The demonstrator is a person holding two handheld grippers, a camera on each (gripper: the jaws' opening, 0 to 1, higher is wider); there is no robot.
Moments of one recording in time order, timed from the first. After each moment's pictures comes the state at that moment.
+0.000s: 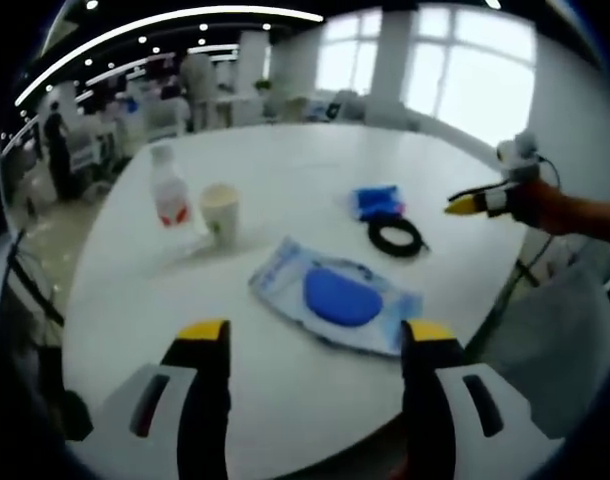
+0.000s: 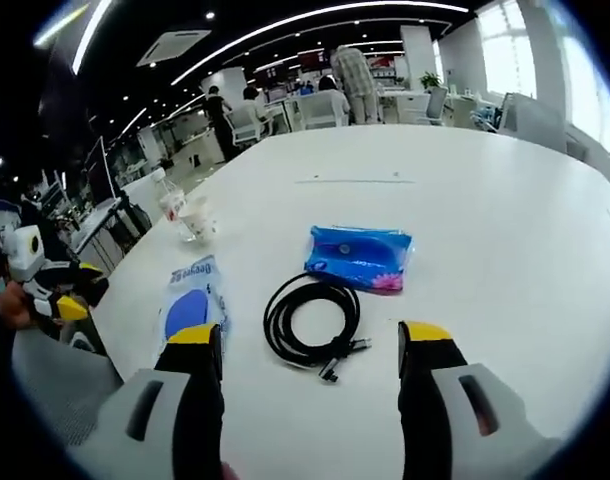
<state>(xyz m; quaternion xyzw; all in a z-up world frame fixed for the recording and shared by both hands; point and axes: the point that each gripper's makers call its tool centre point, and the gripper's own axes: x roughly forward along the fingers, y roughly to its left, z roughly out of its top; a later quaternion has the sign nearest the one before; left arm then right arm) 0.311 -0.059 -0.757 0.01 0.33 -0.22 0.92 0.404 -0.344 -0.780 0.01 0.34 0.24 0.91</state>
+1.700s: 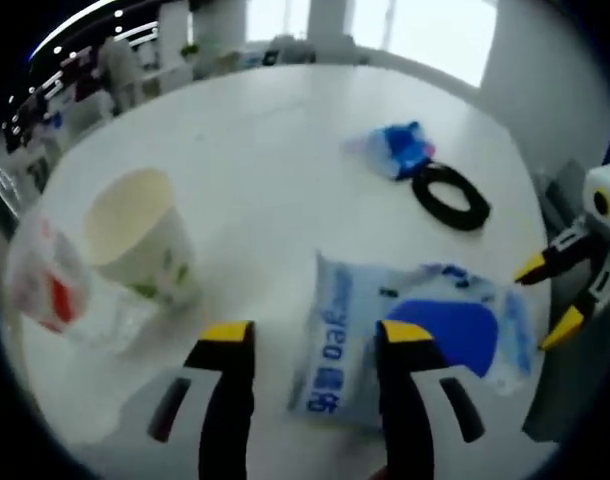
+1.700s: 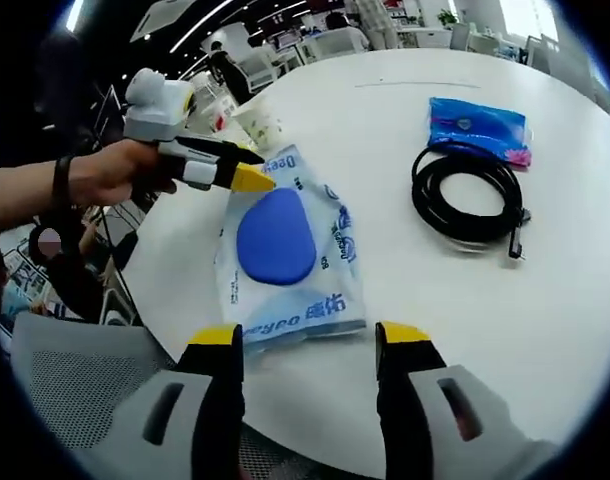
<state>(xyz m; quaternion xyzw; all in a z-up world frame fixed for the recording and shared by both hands) 0.443 -0.092 -0.854 0.11 0.41 -0.34 0.84 0.306 -0.221 -0.863 0.05 0.46 0.27 0.84</state>
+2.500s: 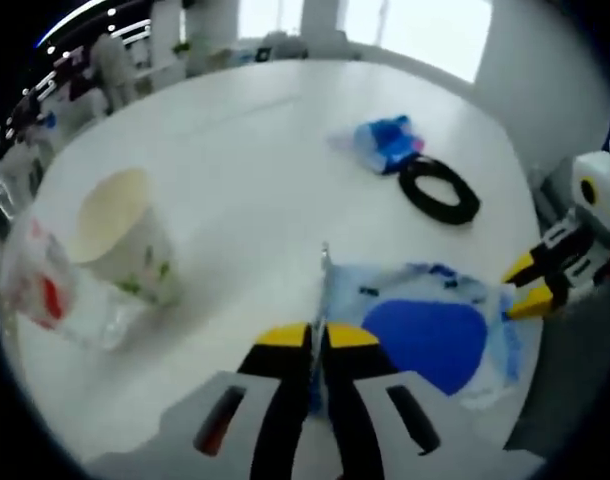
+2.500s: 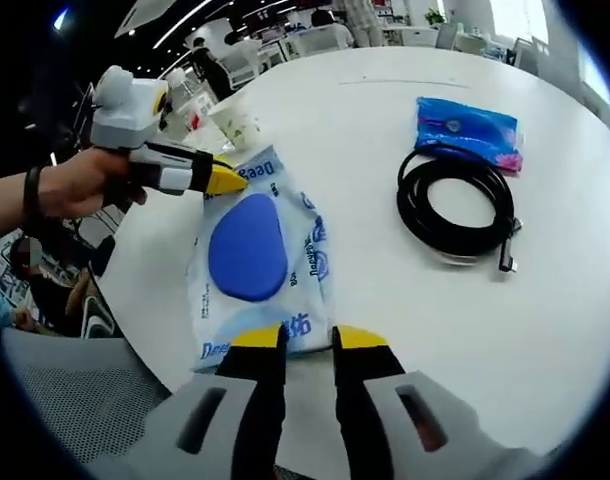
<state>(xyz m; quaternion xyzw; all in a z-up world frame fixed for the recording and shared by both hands) 0.435 -0.100 -0.849 0.11 0.41 -0.35 0.83 0.327 -0.235 -0.862 0.01 0.46 0.23 0.86</state>
